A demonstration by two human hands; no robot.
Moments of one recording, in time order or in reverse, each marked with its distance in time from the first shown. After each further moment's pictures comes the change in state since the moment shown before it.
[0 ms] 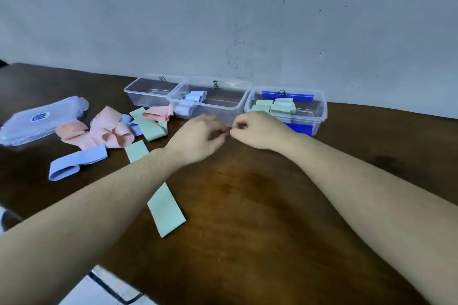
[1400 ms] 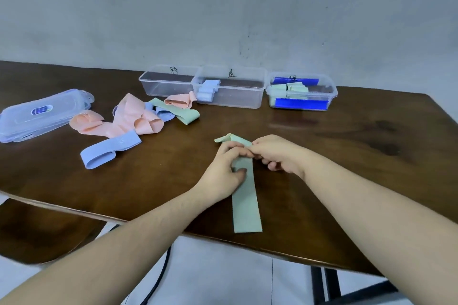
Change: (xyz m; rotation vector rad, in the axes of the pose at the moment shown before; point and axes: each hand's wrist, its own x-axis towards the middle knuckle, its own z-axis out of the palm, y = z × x) left_hand -0.159 -0.025 0.019 -0.703 -0.064 -0.137; right_hand -0.051 -0.095 0.115 0.537 -0.062 0.672
